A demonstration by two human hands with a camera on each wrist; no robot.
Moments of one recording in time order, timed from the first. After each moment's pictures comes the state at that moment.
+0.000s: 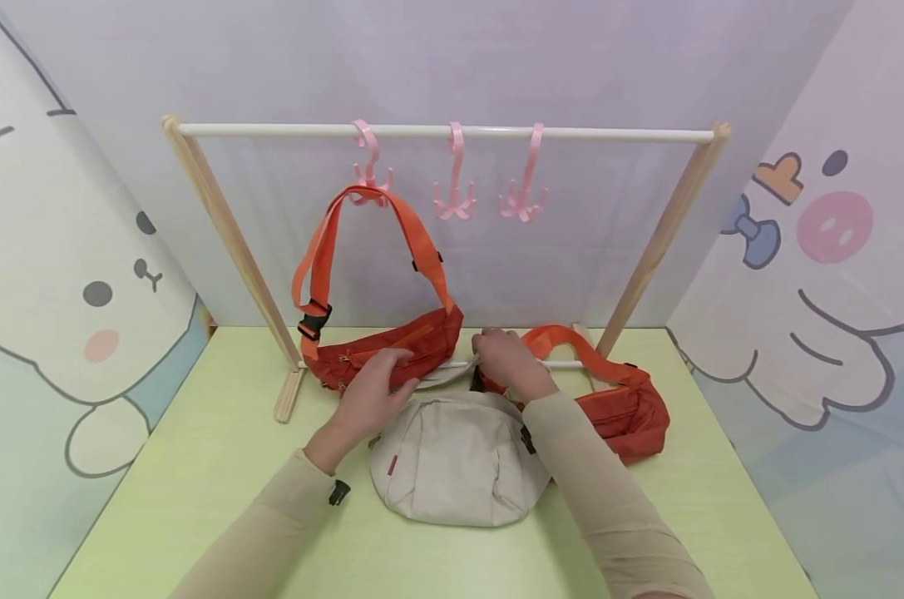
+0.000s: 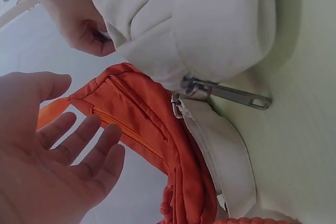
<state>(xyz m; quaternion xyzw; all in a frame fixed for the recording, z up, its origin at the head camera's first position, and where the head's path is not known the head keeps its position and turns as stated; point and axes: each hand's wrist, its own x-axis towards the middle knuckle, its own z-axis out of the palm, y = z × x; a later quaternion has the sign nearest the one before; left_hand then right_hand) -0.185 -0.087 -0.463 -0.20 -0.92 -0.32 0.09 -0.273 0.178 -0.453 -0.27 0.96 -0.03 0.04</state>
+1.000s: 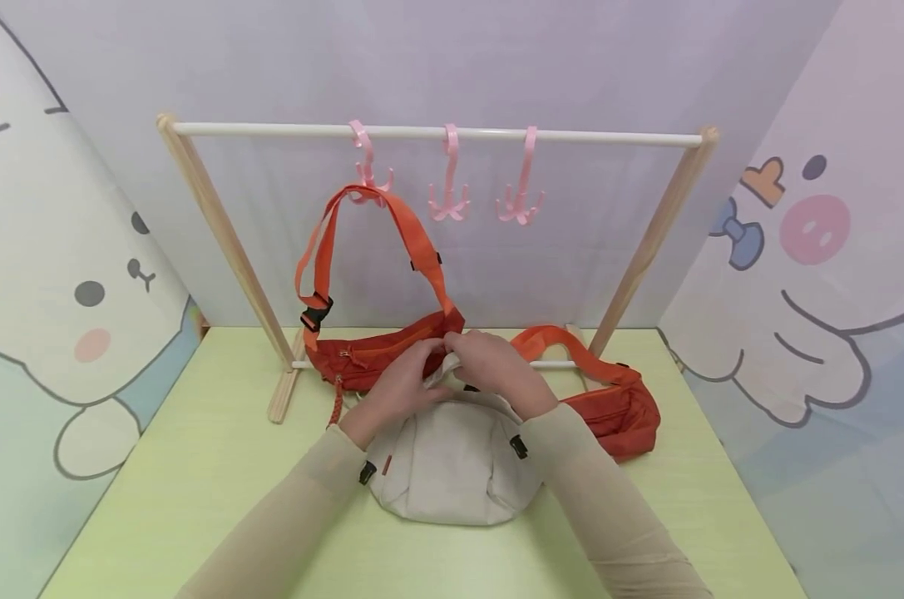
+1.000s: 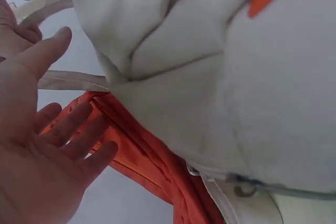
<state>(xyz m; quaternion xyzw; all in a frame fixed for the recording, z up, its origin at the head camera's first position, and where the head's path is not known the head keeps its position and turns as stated) -0.210 -0.041 -0.460 -0.25 -0.89 -0.38 0.01 -0.224 0.152 -0.391 -0.29 0.95 -0.09 0.07</state>
